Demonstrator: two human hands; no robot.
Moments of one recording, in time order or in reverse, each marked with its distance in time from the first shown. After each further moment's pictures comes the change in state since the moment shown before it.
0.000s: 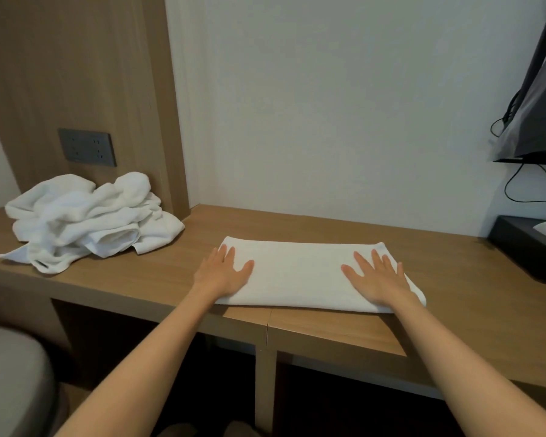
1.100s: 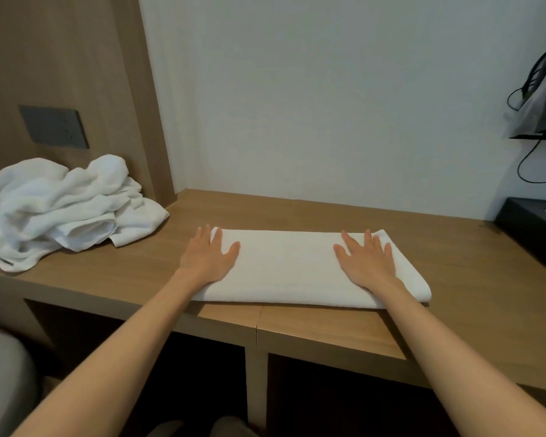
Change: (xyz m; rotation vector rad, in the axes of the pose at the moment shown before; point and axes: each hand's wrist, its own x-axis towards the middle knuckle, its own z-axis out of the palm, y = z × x) left_hand 0.028 -0.003 0.000 -0.001 0.061 -0.012; right_hand 0.032 -0.016 0.006 0.058 0.080 0.015
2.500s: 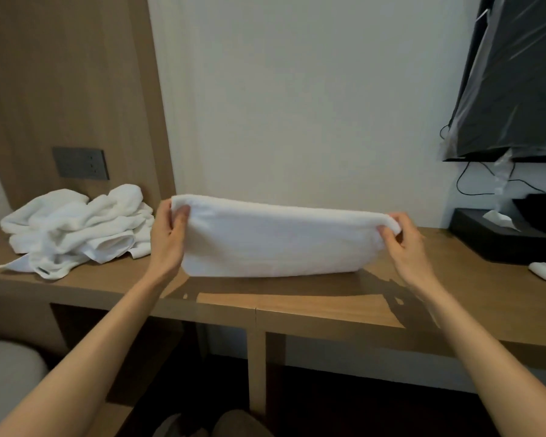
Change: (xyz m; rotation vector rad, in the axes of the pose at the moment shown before) left_hand -0.099 -0.008 -0.082 -0.959 0.762 0.296; right_hand -0.115 0.047 -0.077 0.758 0.661 -0.272
